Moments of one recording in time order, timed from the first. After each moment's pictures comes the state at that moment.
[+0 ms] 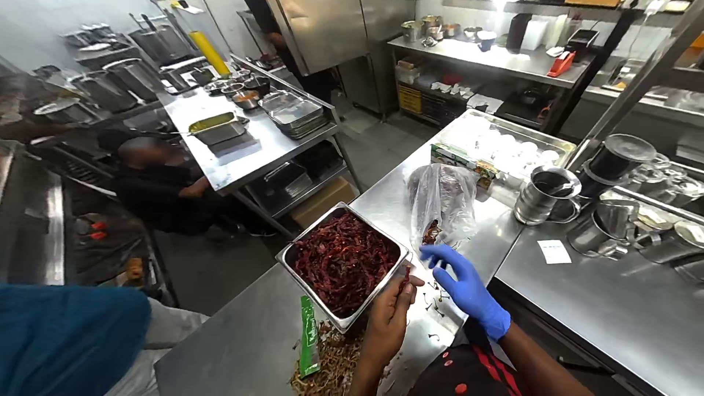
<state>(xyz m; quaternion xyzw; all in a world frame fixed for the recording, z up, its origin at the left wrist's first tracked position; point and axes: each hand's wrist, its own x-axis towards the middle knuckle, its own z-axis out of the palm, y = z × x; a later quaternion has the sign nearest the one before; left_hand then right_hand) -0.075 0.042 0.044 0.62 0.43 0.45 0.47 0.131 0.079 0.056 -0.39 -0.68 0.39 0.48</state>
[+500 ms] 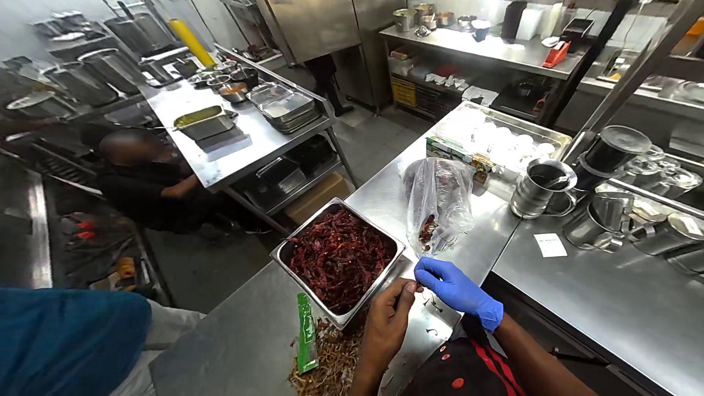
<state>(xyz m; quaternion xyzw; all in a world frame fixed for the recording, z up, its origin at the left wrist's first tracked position) -0.071 0.034 0.045 0.62 0.48 0.43 0.44 0.125 0.083 0.044 -0.36 -0.68 0.52 0.36</state>
